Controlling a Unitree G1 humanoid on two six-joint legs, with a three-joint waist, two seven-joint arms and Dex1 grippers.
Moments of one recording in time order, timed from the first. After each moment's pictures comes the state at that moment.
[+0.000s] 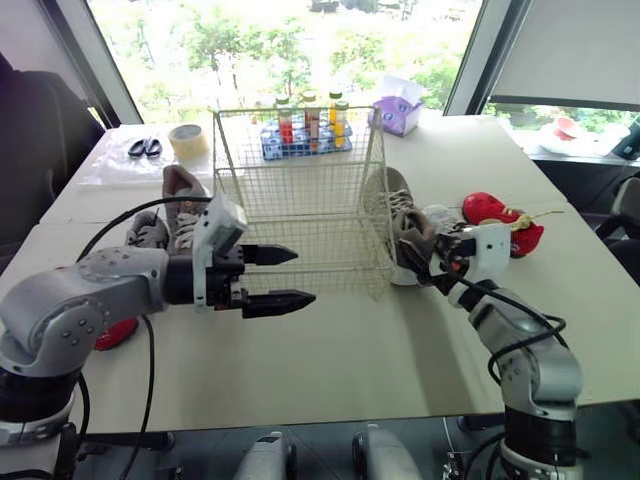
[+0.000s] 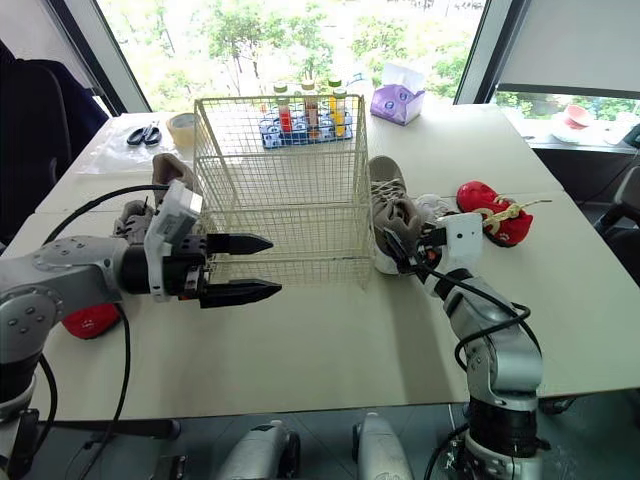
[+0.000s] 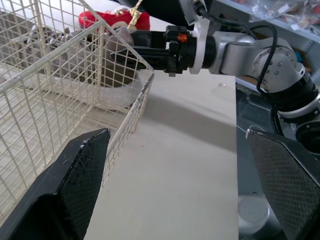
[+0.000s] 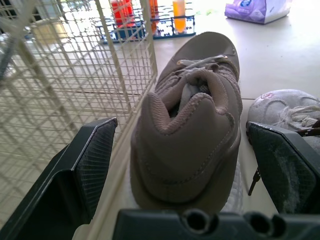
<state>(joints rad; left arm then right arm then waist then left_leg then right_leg) -0.47 0.83 0.09 -0.52 -1.07 1.01 -0.74 -0.25 -0.23 -0.24 -0.36 0.29 0.68 0.32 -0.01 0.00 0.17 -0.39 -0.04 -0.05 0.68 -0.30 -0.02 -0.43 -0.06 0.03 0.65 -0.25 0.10</state>
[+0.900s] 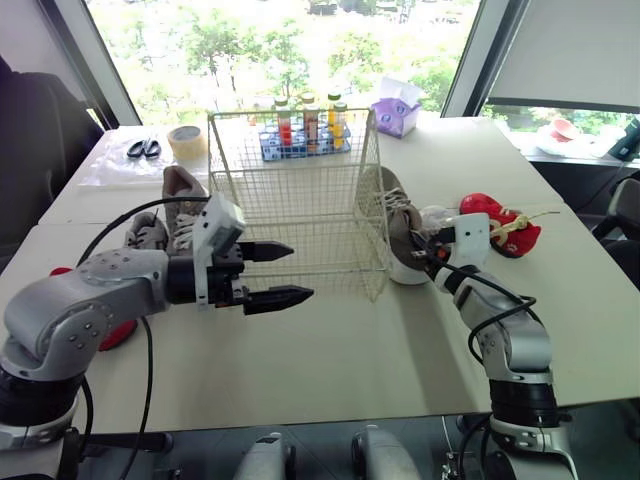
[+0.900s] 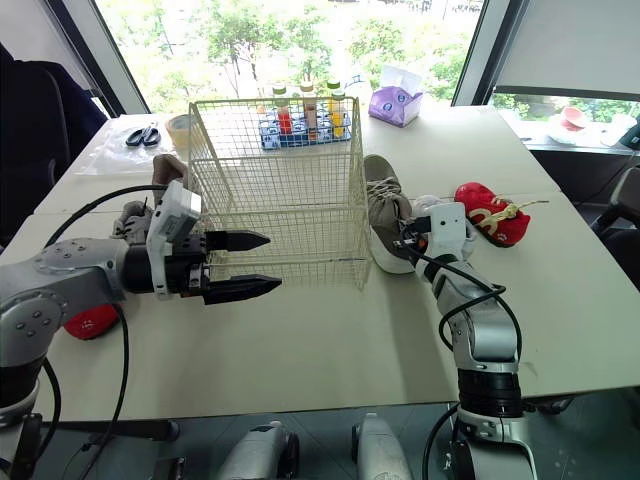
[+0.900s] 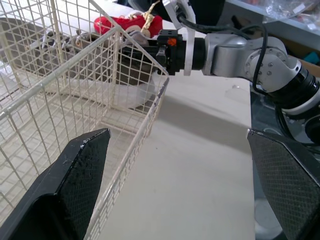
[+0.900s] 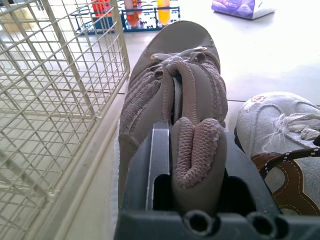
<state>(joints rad) -0.45 0.82 0.09 -0.52 -1.01 0.97 -0.74 -0.36 -0.26 -0.17 -0.16 0.24 0.60 0.24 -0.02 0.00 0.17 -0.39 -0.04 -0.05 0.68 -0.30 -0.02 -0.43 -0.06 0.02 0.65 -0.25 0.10</state>
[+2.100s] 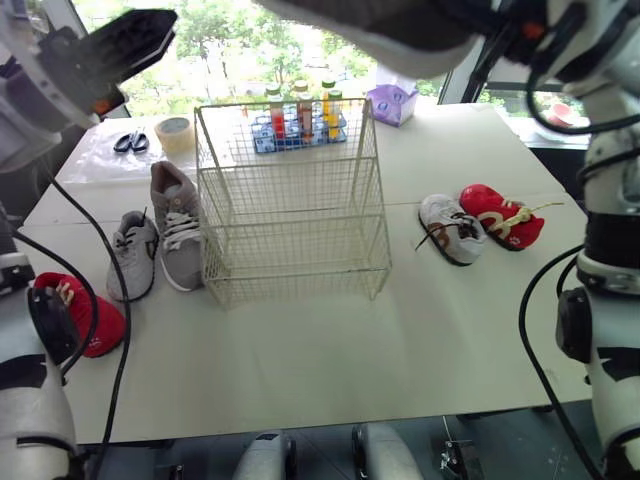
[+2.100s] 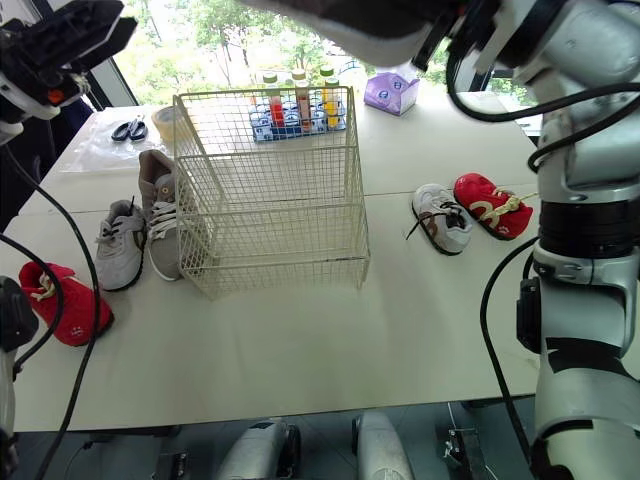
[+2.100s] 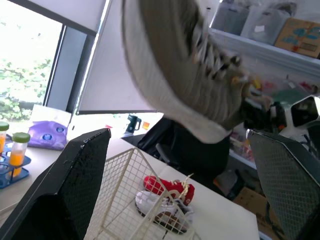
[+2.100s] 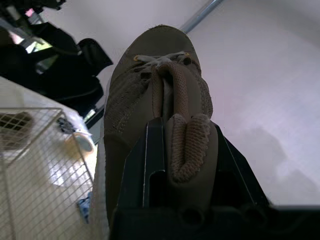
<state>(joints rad) -1.19 0.89 0.31 0.47 -1.01 1.01 -0.94 -1.18 -0.71 -0.01 0.08 0.29 0.08 0.89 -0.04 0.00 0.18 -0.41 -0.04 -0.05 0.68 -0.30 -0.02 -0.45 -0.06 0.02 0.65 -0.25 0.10</state>
